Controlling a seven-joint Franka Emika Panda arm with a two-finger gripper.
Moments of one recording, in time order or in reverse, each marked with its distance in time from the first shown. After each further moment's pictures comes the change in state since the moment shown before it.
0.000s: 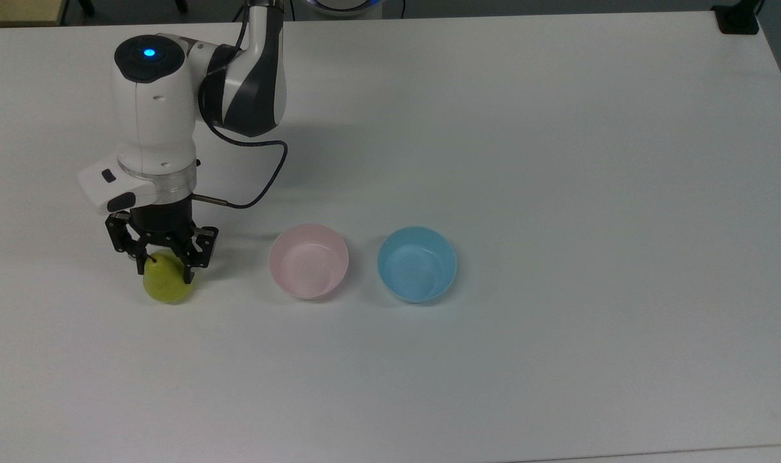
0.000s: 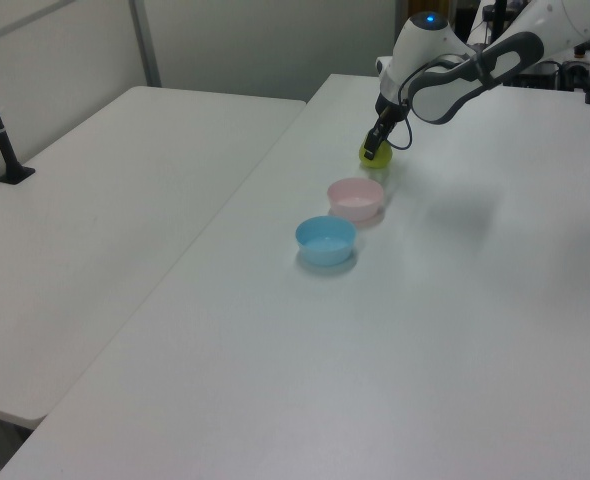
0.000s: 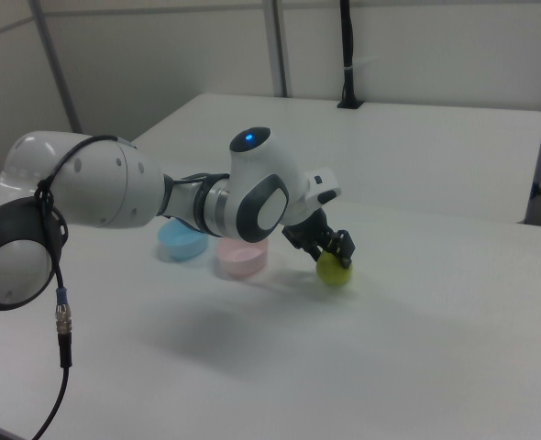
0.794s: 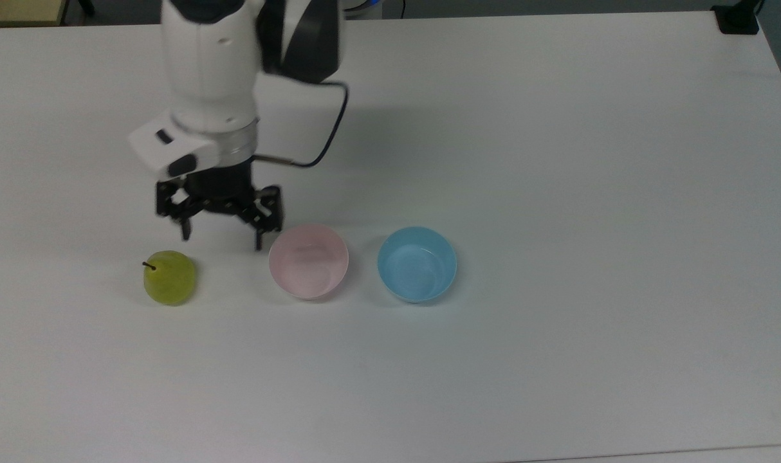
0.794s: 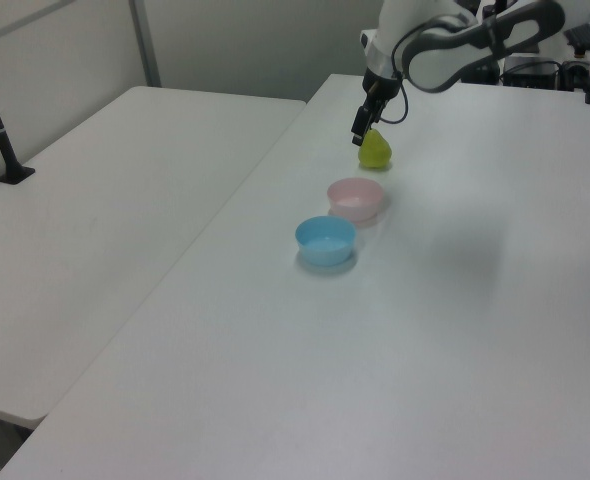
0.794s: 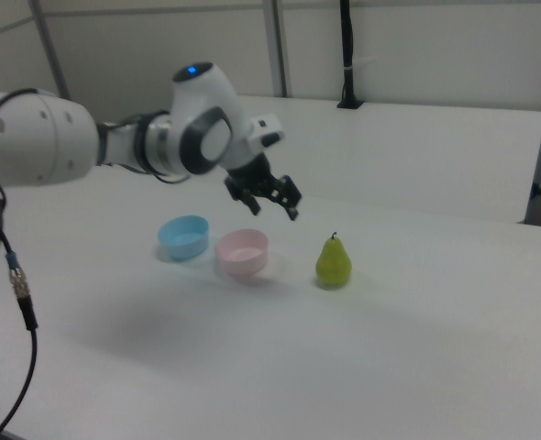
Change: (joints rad) arm 0.135 -0.169 0.013 0.012 0.001 -0.268 0.059
